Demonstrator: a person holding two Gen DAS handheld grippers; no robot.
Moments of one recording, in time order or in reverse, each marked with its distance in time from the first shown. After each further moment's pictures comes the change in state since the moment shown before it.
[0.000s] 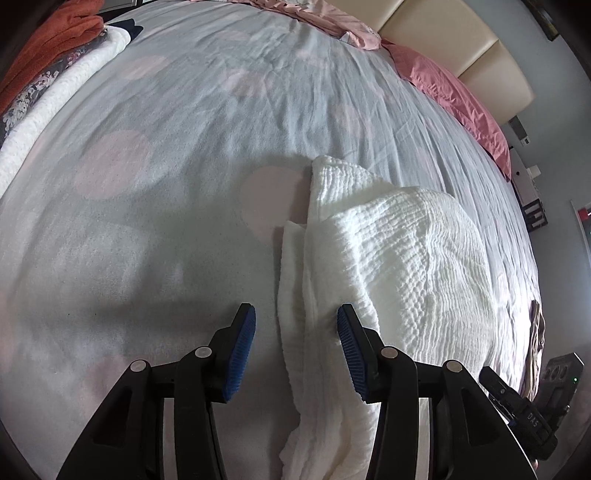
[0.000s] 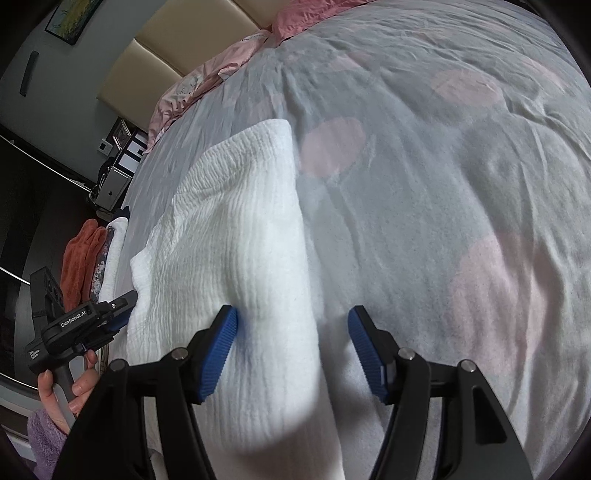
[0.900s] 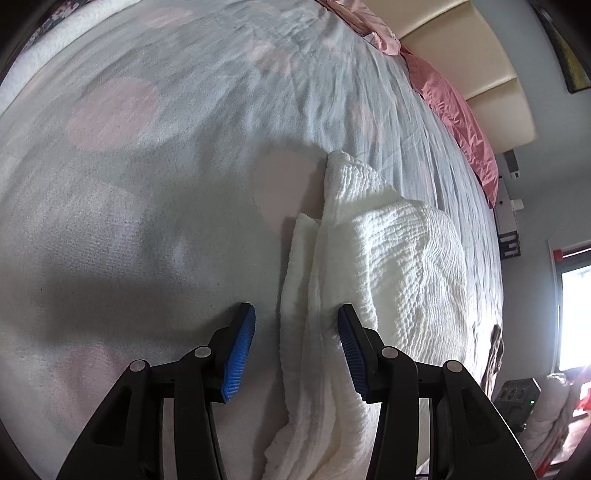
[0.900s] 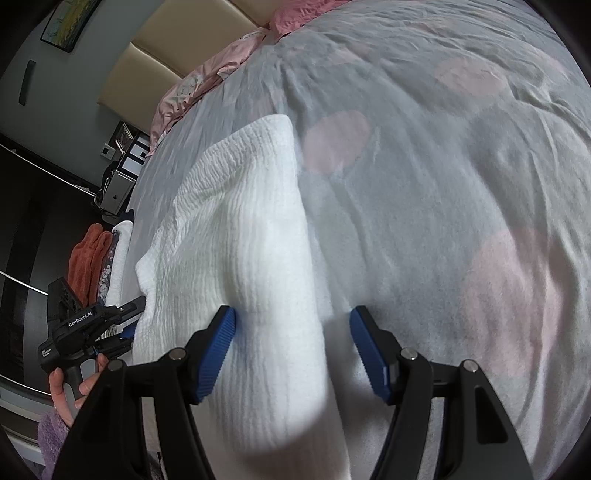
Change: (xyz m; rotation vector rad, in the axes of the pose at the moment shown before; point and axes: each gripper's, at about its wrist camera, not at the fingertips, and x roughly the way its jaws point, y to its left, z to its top) left arm 0.011 0.030 0.009 -0.165 0.058 -0.166; right arm 0.010 0.002 0.002 0.036 0.012 0.036
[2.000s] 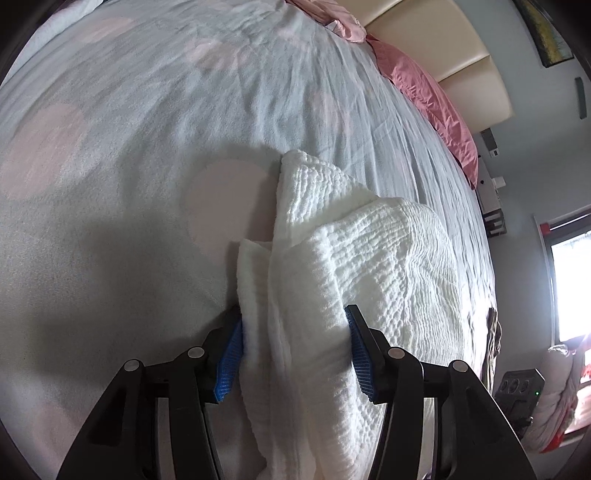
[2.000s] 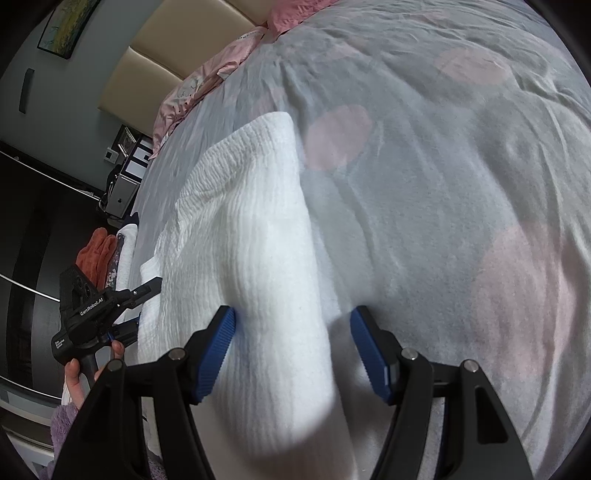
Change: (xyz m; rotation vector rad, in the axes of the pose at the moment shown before) left arm 0.031 -0.025 0.015 0.126 0.007 -0.046; right arm 0.003 -0.004 0.002 0.013 0.009 0.029
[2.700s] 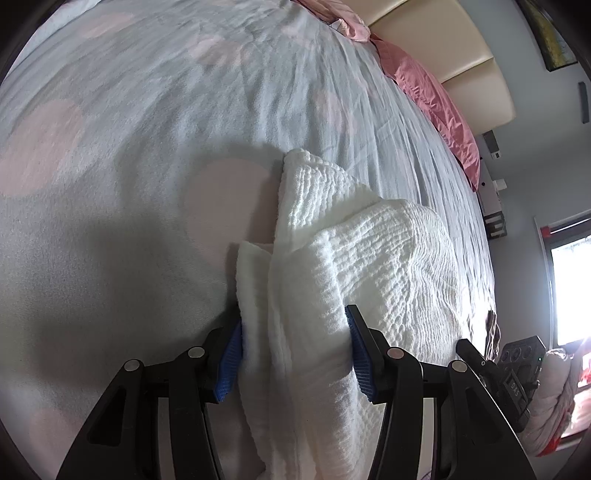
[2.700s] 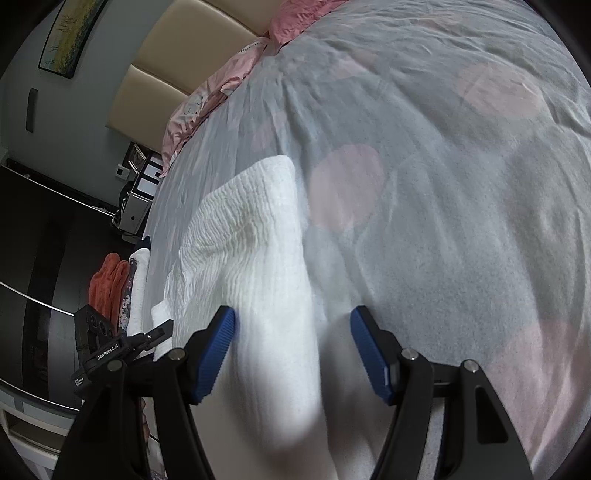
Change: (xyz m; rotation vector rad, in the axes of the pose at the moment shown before) left arm 0.002 0.004 0.003 -0.021 0.007 -0.010; right arm 0.013 -0.014 0.048 0.033 -0.023 0.086
